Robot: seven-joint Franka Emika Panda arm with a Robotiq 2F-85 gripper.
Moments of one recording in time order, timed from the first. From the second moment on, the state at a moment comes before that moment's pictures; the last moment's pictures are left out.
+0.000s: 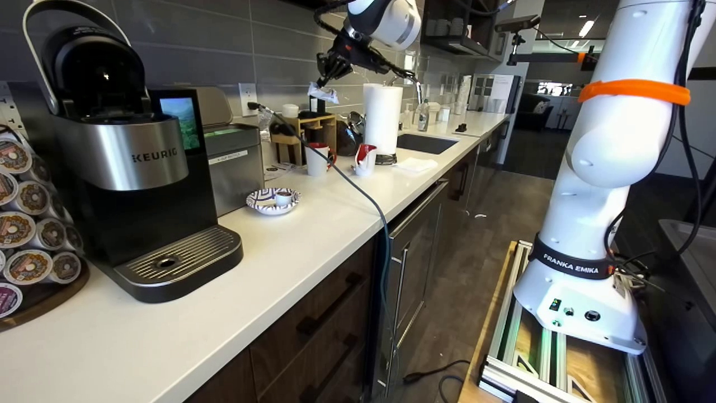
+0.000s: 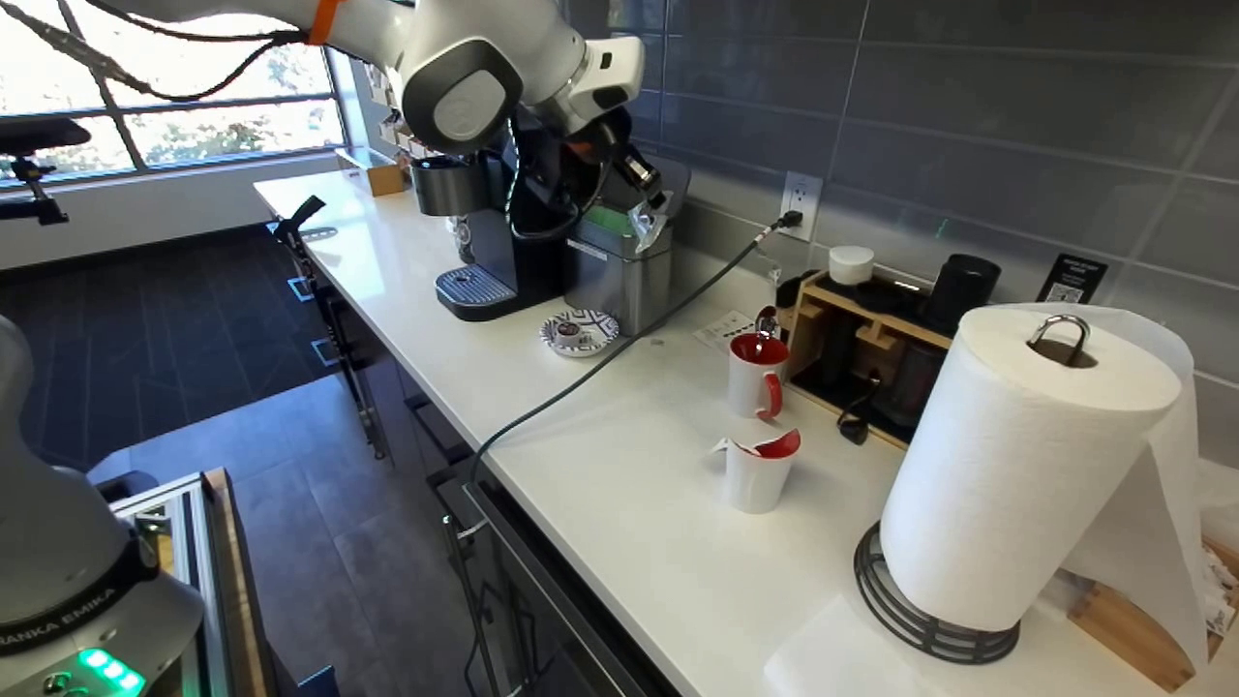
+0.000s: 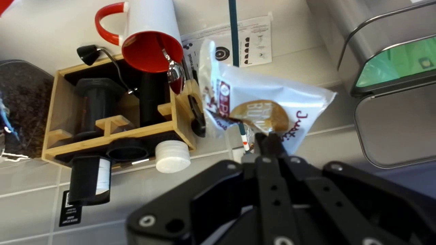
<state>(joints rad) -0.04 -0.06 -0.07 -2.13 0.25 2.84 -0.14</state>
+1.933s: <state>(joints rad) -0.25 -0.30 -0.04 -2.16 0.07 3.04 0.31</state>
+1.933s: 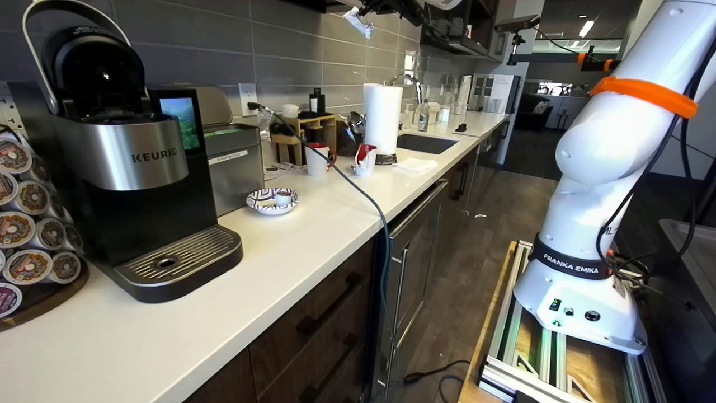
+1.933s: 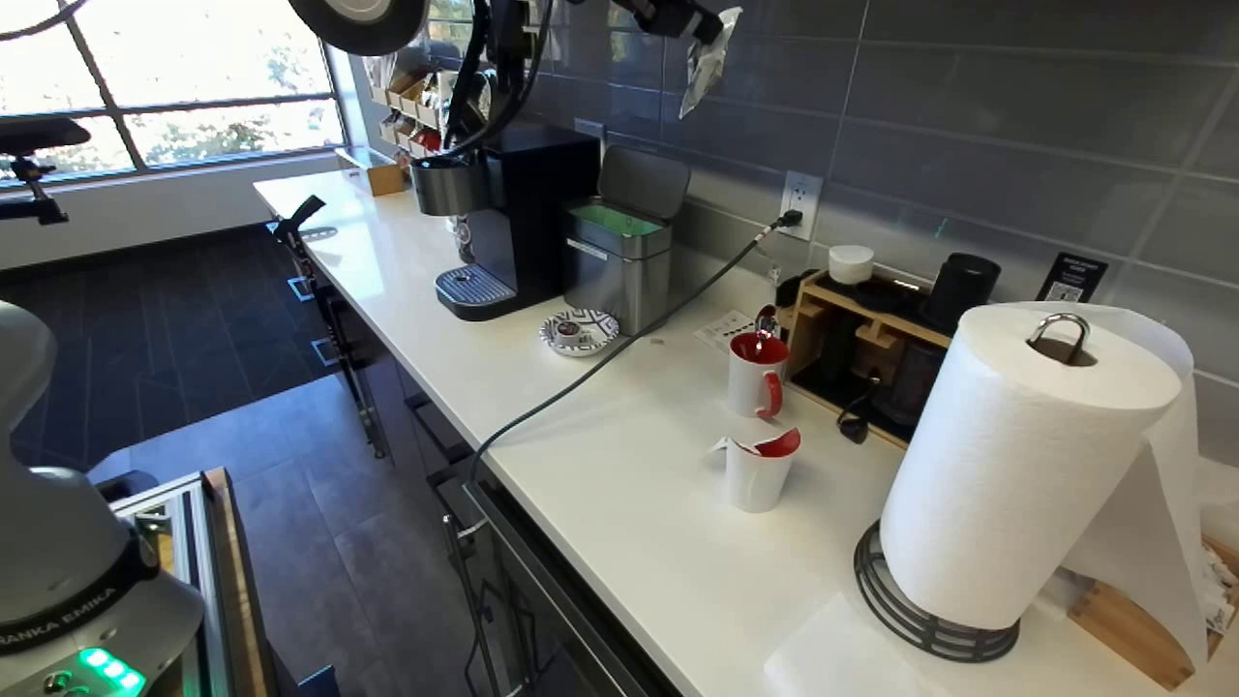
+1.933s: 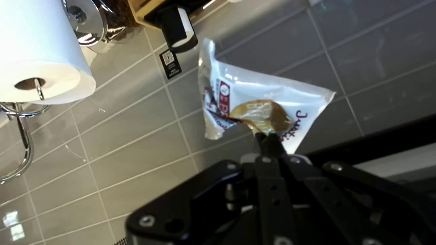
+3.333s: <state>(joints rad) -0.81 -0.52 0.46 -2.12 -0.15 3.02 0.86</state>
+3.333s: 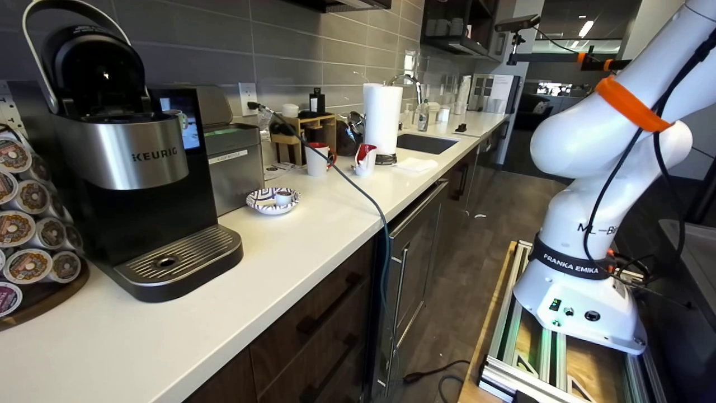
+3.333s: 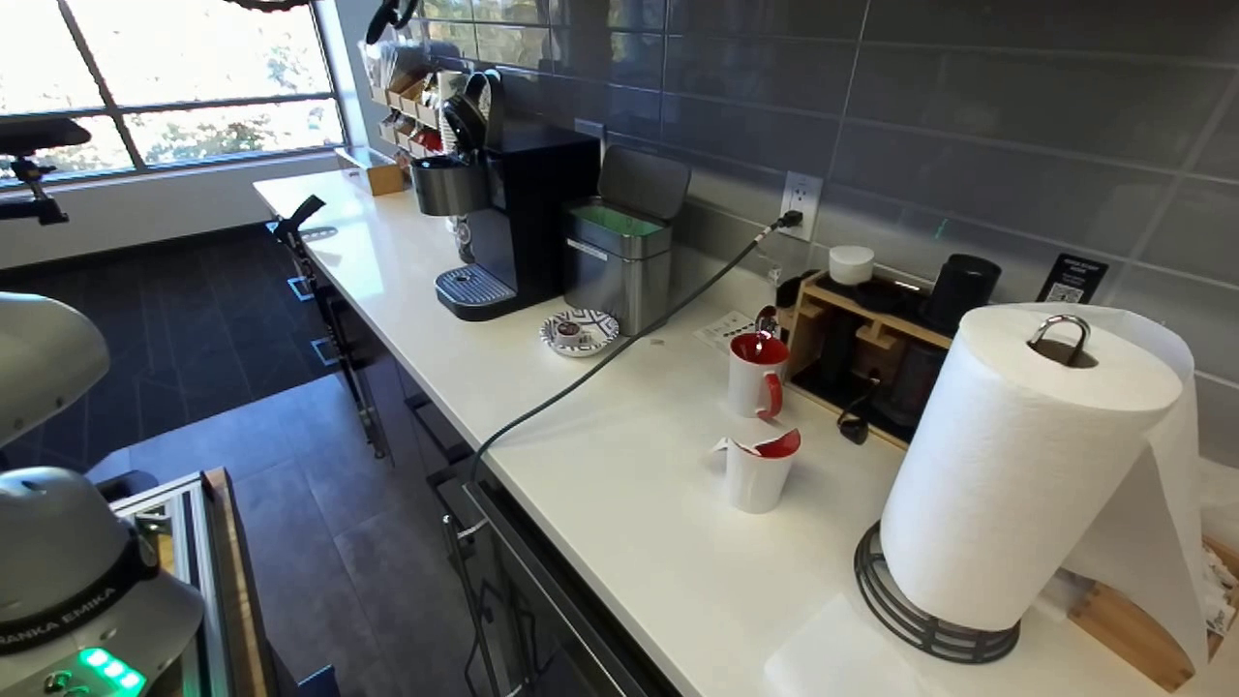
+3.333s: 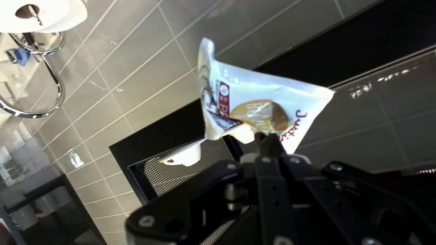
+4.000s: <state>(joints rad) -0.78 -0.40 0.43 -2.00 -0.13 3.03 0.84</state>
